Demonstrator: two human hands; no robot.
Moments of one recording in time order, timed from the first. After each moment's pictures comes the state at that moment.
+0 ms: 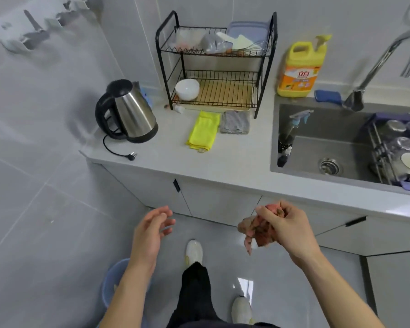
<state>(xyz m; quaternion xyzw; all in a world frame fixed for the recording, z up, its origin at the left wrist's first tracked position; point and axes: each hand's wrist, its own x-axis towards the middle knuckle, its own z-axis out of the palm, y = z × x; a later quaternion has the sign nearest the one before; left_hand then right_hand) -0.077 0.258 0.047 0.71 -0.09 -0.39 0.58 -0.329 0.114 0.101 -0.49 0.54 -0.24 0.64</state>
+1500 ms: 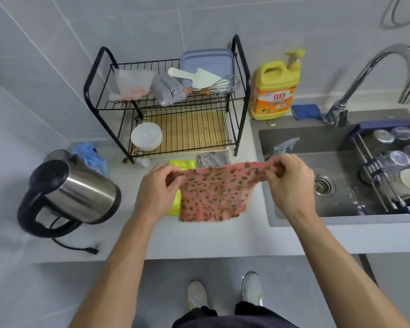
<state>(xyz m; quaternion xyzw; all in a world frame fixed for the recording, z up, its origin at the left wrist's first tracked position) 0.056 -0.098 0.088 0.74 -0.57 -0.21 0.30 -0.234 -0.162 0.101 -0.67 0.63 -0.33 0.20</state>
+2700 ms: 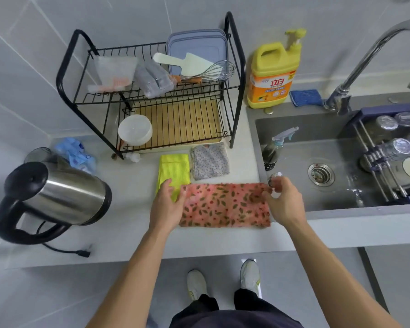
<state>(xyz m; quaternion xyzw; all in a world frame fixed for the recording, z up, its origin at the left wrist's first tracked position) 0.028 -0.100 0.006 0.82 -0.40 -0.34 0.22 -0.261 -0.163 -0.001 -0.55 0.73 -0.17 0.37</state>
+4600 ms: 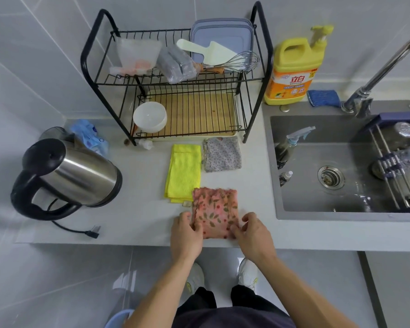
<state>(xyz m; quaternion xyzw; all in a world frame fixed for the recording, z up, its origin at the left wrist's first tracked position) -0.014 -0.019 -0.061 0.86 -0.33 -0.33 0.19 -0.196 -0.067 -0.053 -0.62 0.66 -0.02 0.42</state>
